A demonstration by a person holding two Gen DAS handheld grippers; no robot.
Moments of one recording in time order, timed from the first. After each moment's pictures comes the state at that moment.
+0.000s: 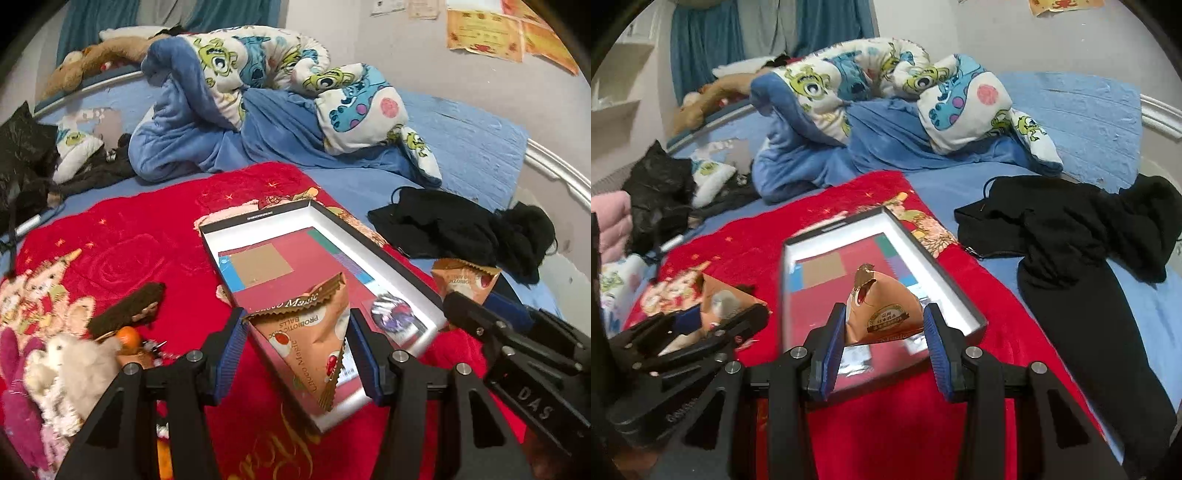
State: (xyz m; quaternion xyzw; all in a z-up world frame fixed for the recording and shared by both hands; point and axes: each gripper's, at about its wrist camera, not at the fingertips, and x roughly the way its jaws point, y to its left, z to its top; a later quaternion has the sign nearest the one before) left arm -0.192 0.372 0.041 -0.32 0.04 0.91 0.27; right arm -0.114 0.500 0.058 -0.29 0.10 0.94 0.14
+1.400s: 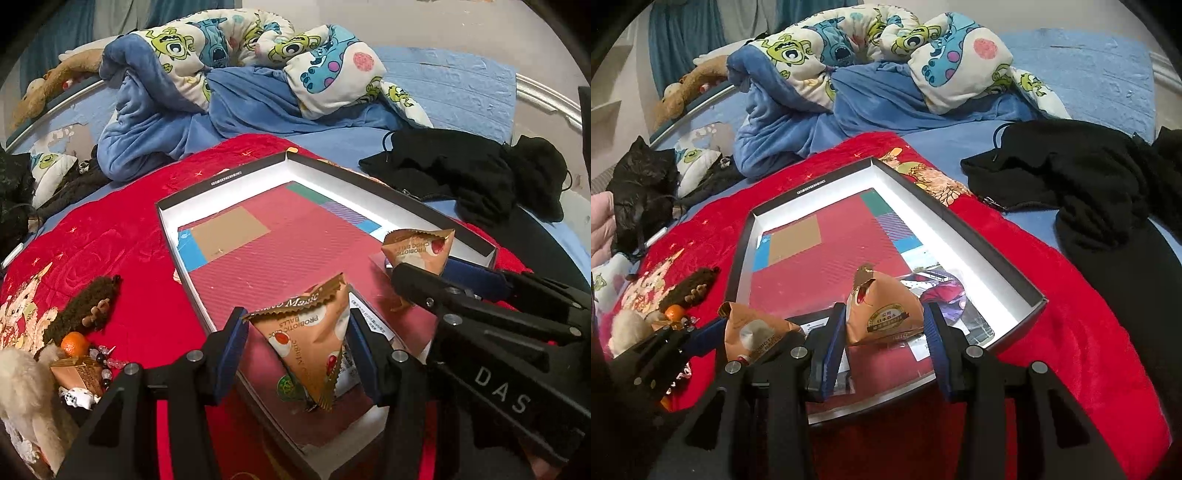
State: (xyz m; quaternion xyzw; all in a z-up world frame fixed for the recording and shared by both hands) left arm -0.207 0.421 -0.035 -0.32 0.12 0.89 0.29; right arm -0.161 0.518 -0.018 -0.32 0.14 0.93 0.13
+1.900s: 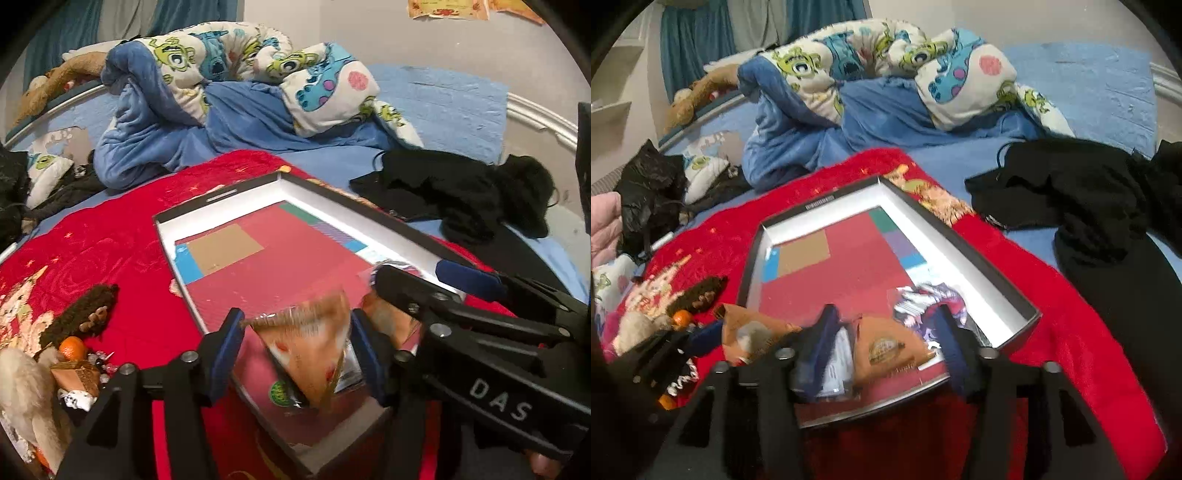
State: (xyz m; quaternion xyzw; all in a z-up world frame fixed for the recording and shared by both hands) left arm -0.201 0.411 -0.022 -0.30 0.09 0.89 0.32; right arm -0.153 0.514 -0.005 -0.29 0.13 0.94 0.12
